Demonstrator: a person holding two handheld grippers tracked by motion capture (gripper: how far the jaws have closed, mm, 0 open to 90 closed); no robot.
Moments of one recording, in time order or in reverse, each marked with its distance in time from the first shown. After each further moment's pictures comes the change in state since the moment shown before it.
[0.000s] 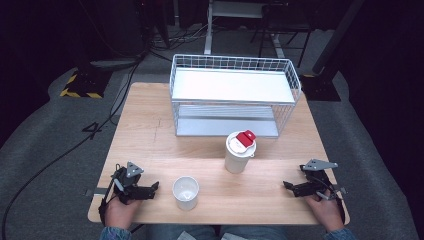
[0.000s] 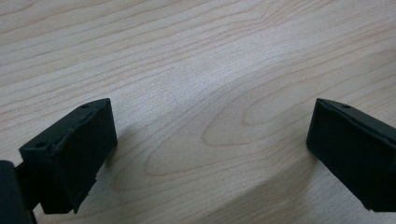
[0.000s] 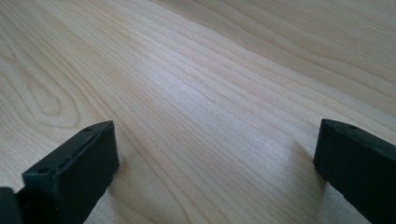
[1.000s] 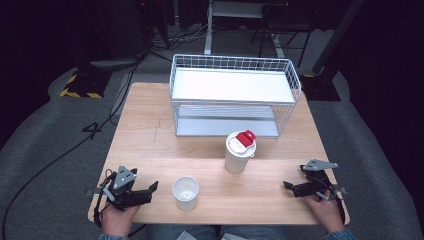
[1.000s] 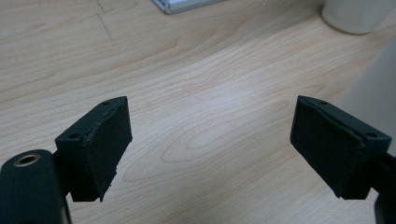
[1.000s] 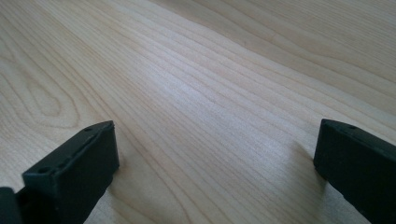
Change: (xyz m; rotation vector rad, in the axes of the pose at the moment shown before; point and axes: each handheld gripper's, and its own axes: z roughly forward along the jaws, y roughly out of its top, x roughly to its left) left arm -0.020 0.002 -0.052 -0.204 -0.061 0.004; right arm 0.001 0.000 0.000 0.001 -0.005 0.004
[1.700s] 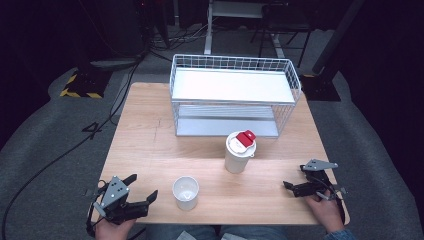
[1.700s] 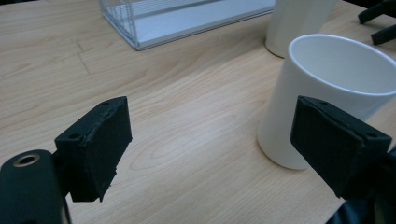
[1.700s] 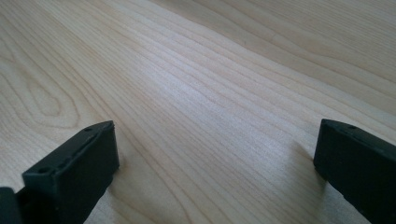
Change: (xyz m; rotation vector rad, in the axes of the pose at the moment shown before) left arm -0.023 -0.003 -0.039 -0.125 -0.089 0.048; right arm 0.000 0.000 0.000 0.000 0.000 0.000
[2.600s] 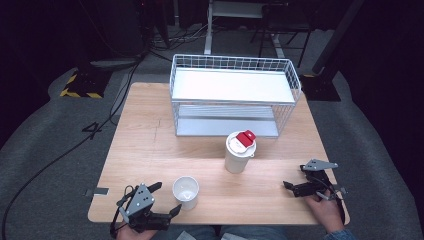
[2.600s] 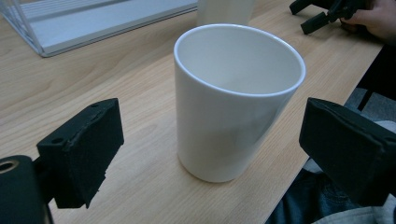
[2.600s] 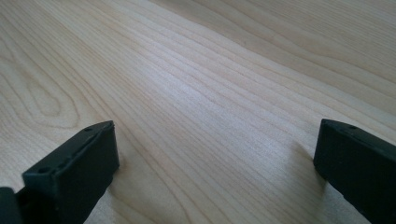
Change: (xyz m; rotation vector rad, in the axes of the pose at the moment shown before) left arm -0.044 -0.003 0.032 0.010 -0.172 0.060; right arm 0.000 0.000 0.000 0.000 -0.001 0.000
